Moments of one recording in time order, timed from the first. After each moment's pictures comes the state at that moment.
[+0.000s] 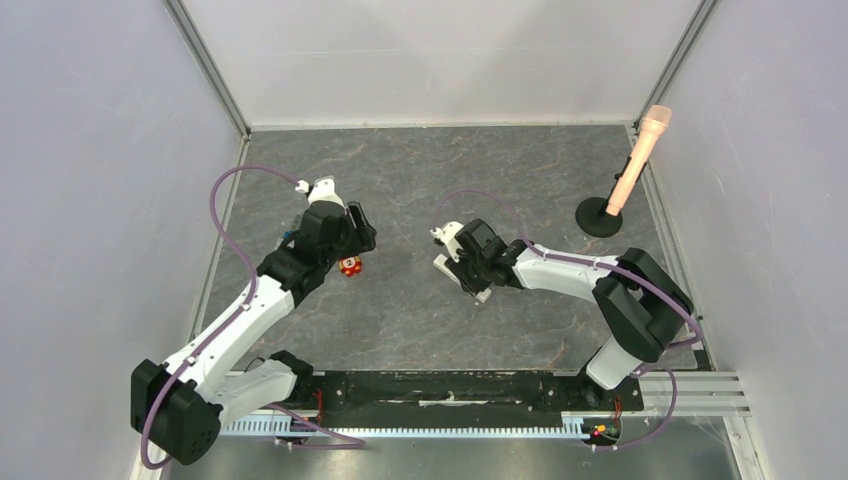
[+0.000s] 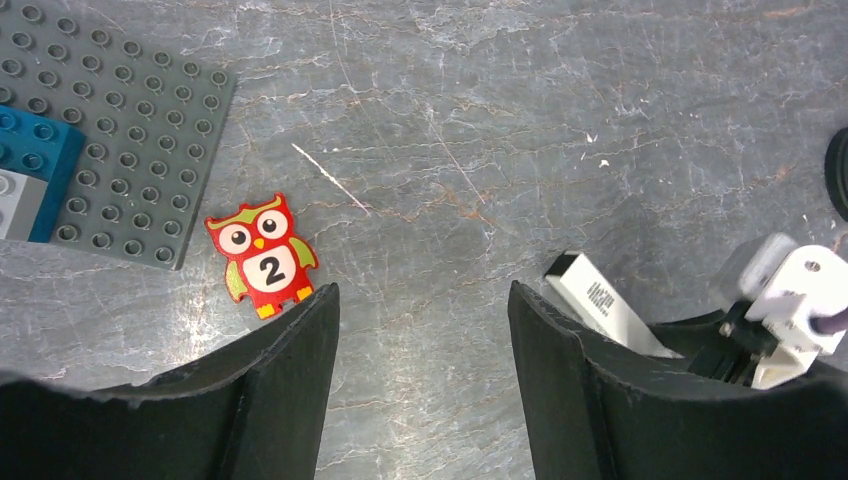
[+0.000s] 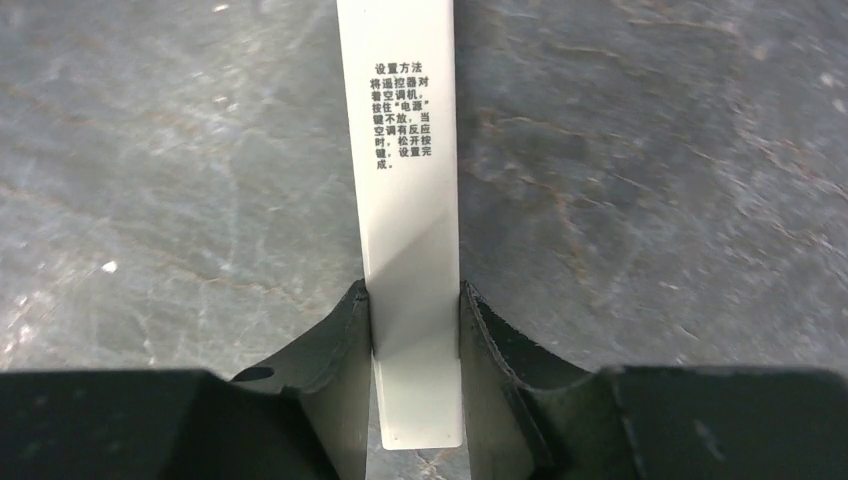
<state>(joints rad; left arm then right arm) -0.49 1.02 0.80 -0.37 -0.25 -0.58 0.77 1.63 0.89 -0.27 0.00 -0.07</state>
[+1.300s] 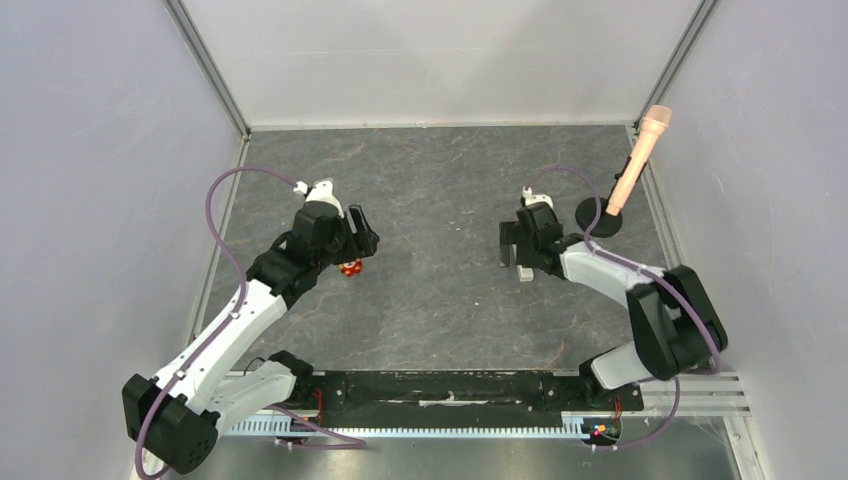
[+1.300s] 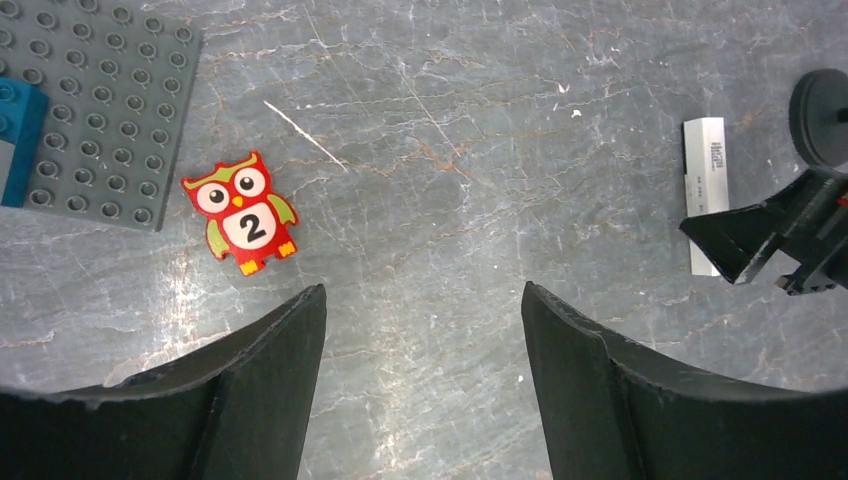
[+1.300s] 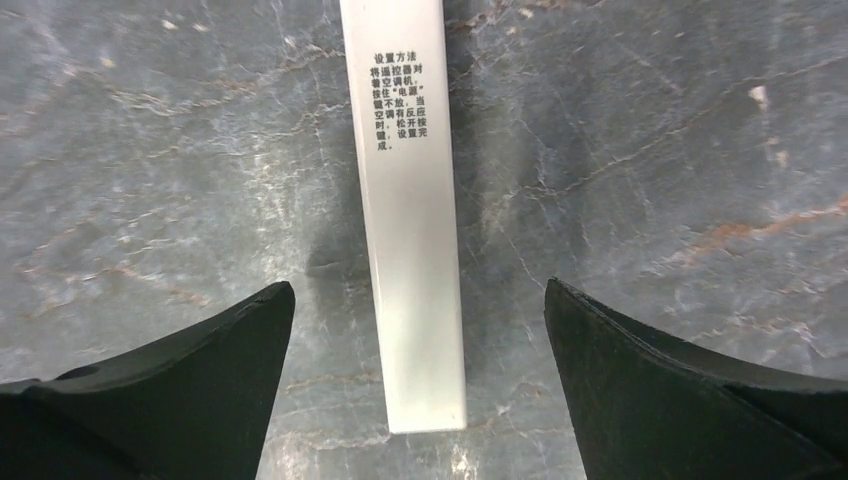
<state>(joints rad) -0.48 0.96 0.82 -0.47 -0.16 -0.58 0.41 1.51 0.76 -0.21 0.23 0.34</state>
